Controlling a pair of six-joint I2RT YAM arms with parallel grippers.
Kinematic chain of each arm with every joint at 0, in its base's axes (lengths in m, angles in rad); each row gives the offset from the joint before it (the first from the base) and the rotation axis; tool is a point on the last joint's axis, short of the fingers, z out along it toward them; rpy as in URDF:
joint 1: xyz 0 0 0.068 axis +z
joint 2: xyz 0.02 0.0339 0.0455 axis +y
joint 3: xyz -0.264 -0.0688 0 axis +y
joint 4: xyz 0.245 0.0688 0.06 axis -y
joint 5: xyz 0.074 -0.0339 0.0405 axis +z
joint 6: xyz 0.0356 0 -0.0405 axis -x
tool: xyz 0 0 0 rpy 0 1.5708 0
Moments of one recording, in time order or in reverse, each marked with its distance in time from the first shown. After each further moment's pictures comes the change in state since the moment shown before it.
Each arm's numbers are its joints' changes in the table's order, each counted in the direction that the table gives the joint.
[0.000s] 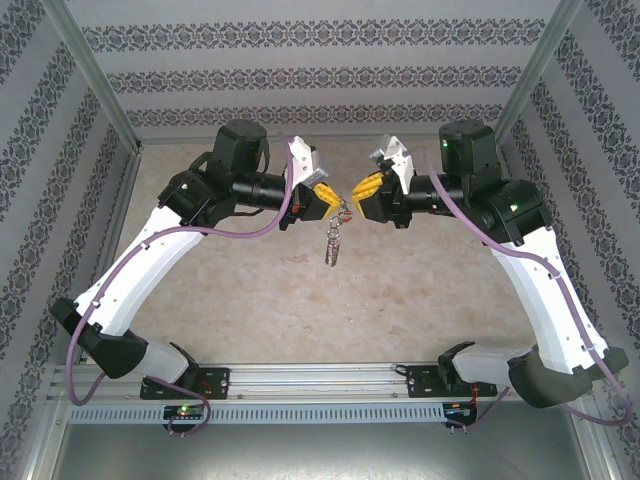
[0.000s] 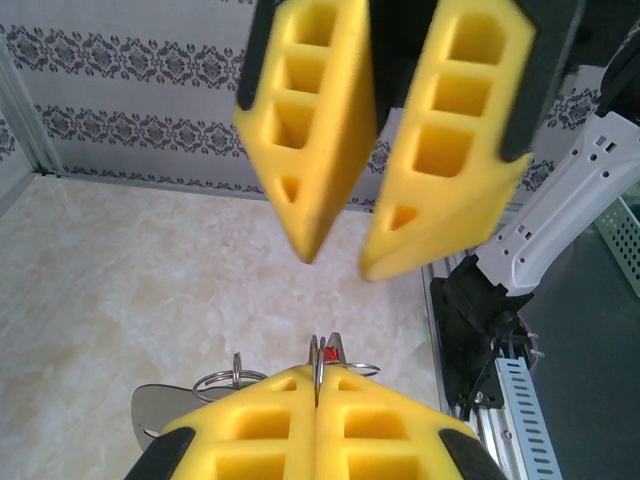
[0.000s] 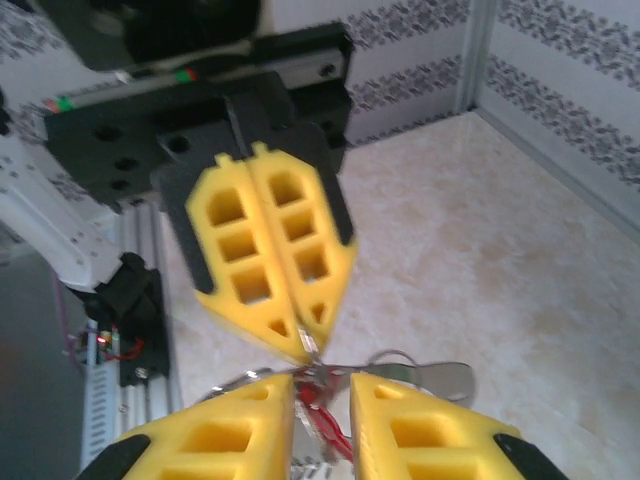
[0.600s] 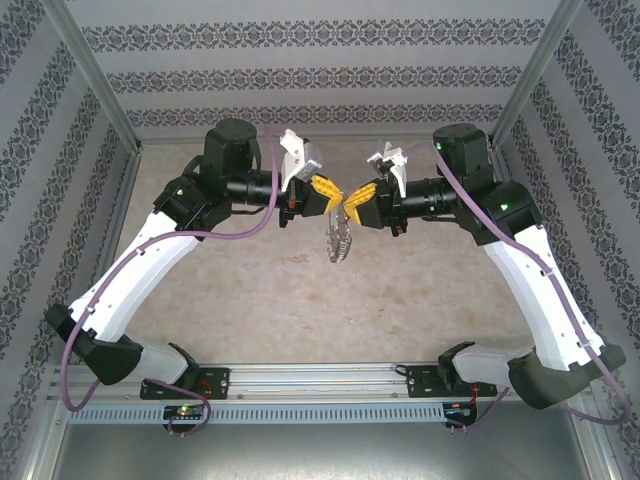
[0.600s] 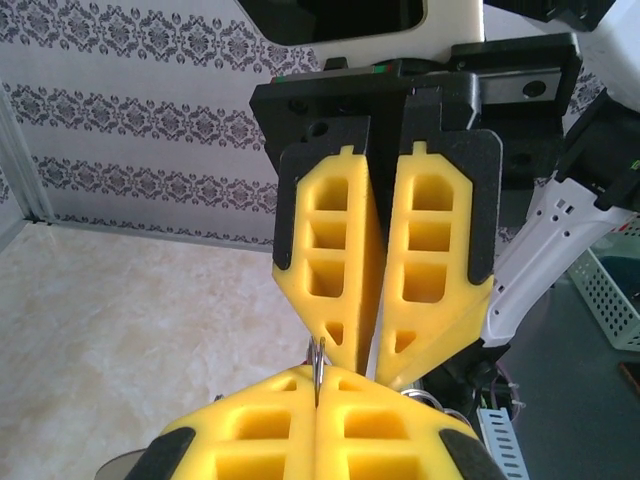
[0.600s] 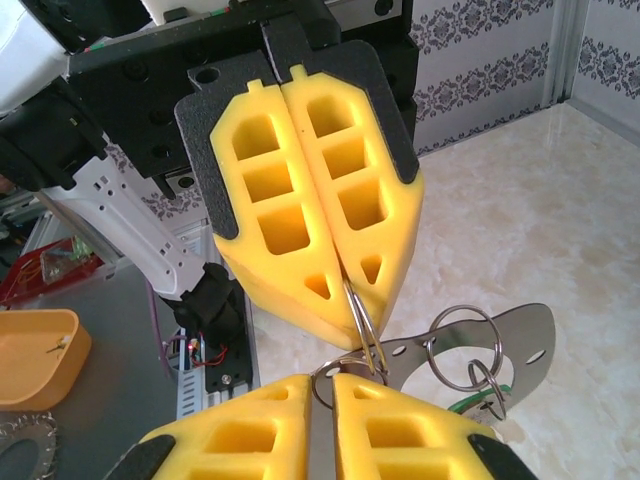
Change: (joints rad) left arm 0.010 -0.041 0.055 0.169 -0.057 0.131; right arm -0.009 -0.005 0.072 0.044 0.157 -0.082
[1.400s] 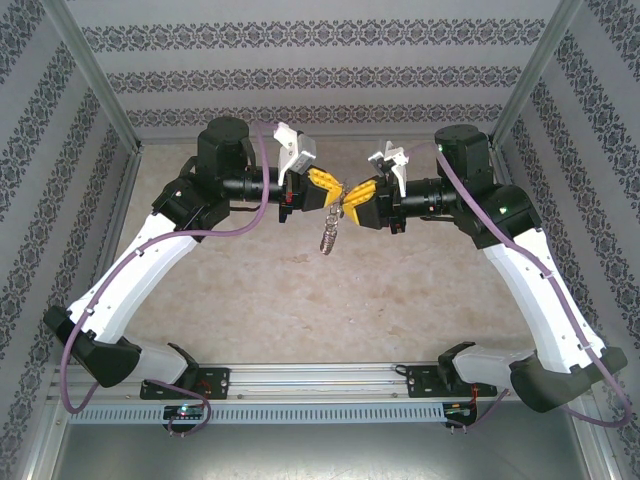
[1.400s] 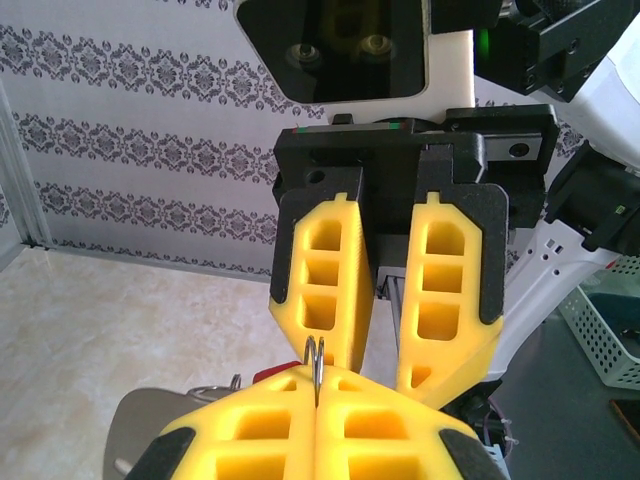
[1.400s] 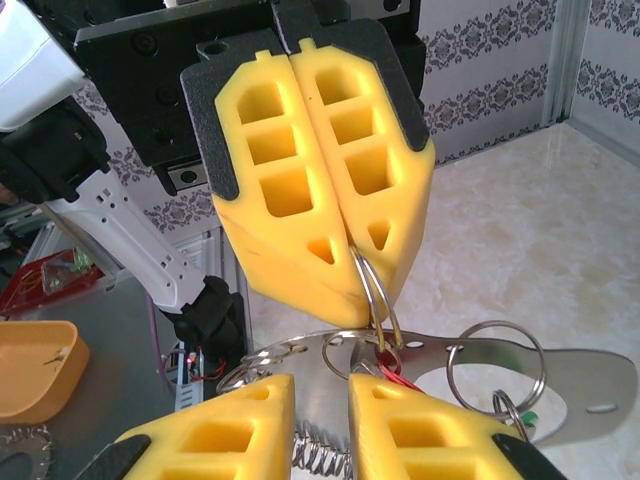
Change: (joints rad) left arm 0.018 -0.016 0.035 0.118 -0.029 0.095; right arm 0.001 -0.017 0.037 0.080 0.011 -0.036
